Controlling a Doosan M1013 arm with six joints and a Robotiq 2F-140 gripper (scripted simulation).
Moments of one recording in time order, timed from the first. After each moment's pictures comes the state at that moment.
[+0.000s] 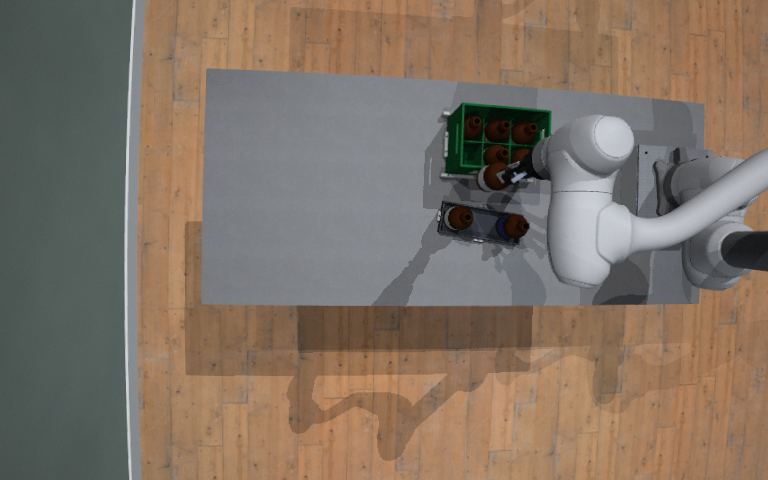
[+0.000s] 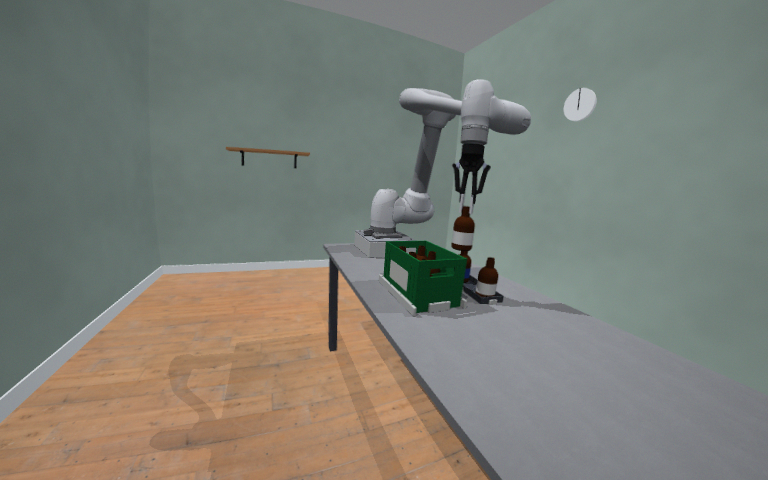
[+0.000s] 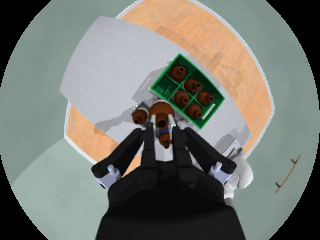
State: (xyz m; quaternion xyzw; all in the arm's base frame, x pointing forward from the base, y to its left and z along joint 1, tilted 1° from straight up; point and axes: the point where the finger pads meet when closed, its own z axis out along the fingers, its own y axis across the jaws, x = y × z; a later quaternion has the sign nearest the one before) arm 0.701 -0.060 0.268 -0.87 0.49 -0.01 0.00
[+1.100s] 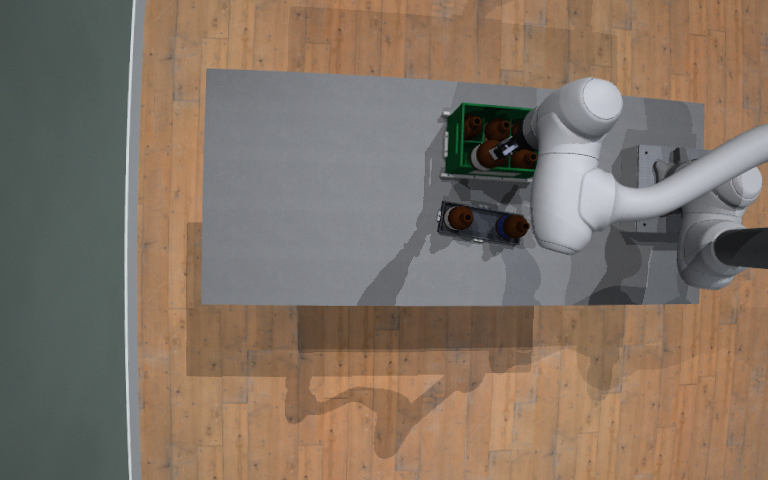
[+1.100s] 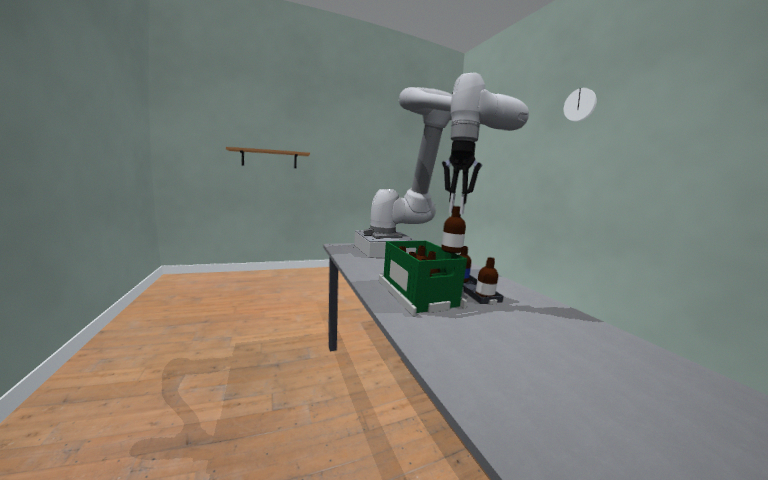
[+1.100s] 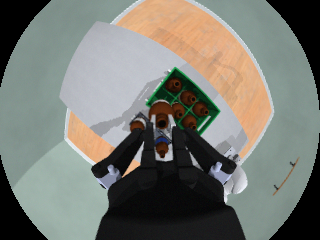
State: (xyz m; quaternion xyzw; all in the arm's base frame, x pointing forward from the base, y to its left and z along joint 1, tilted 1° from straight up) arm 0.715 -0.120 0.268 -0.87 0.49 -0.01 0.00
